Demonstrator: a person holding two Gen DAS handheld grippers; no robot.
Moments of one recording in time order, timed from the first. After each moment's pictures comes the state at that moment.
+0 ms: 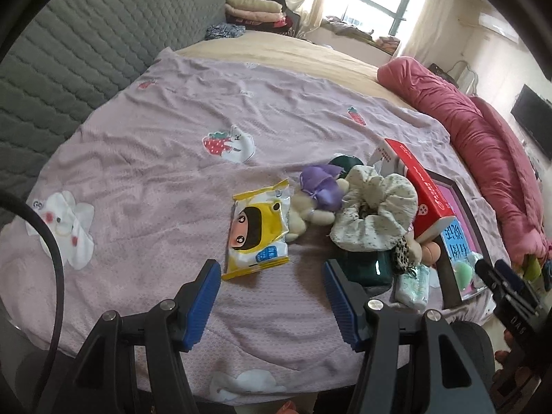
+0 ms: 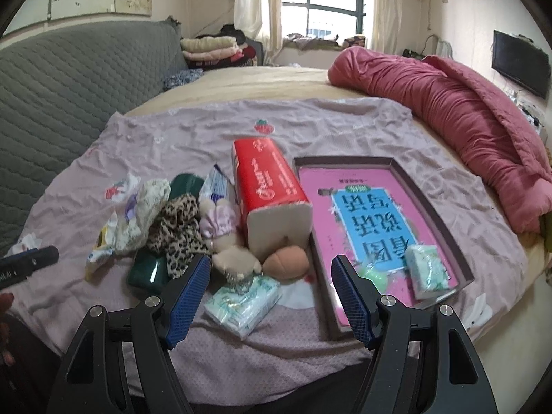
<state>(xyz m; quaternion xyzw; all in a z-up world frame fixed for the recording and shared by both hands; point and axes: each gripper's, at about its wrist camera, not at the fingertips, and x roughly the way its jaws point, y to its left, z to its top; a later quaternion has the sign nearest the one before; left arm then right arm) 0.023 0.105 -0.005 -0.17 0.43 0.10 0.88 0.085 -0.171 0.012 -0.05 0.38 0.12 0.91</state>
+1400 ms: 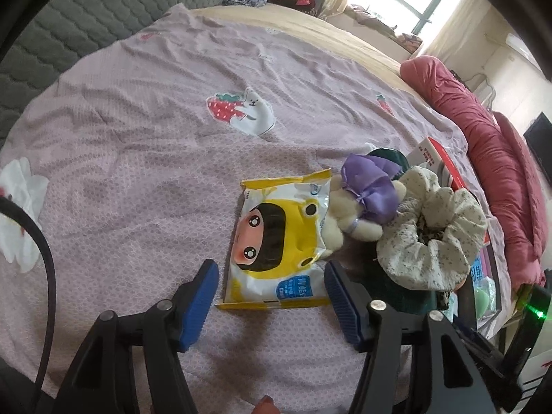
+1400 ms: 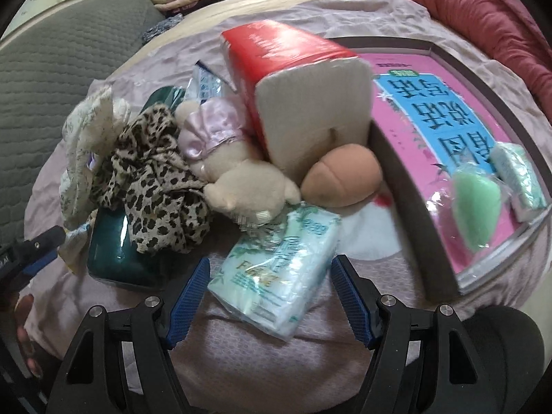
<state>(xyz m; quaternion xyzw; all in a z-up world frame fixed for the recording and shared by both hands) 0.077 0.140 -0.072 -0.23 0.46 0.10 0.85 0.133 -0.140 -0.093 0.03 0.53 0.13 0.84</state>
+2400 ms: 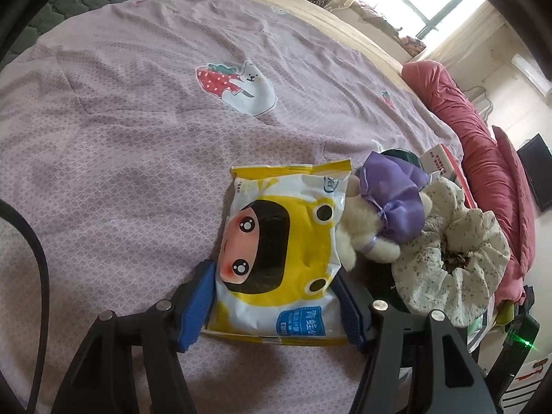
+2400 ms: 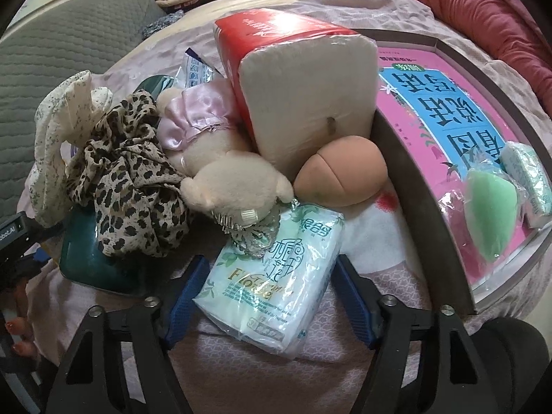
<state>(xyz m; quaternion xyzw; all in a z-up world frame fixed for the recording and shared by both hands) 0.106 0.154 -0.113 -0.30 0.47 0.08 0.83 0.146 -0.140 -0.114 0.03 0.53 0.13 0.84</state>
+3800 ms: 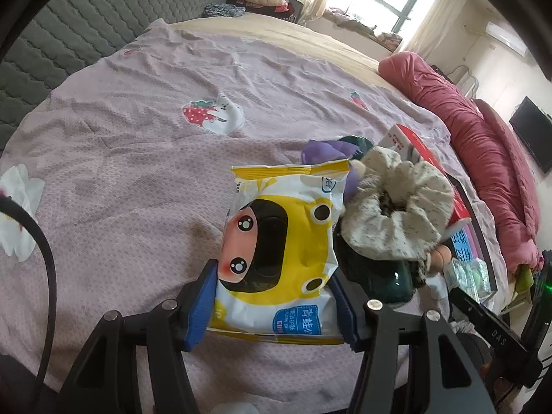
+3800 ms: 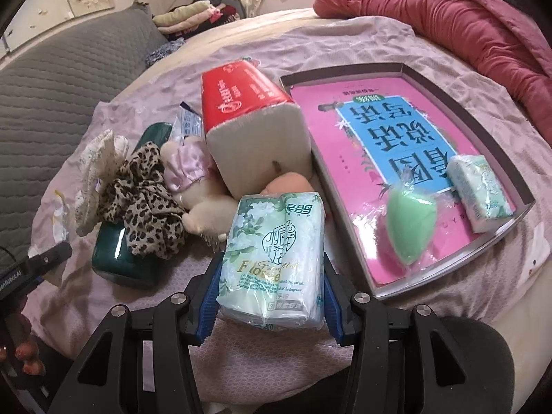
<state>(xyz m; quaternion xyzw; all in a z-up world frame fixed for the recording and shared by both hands) 0.059 0.112 -0.063 -0.21 0.44 0.08 0.87 0.118 -0.197 -0.067 0.05 0.48 0.13 0.87</state>
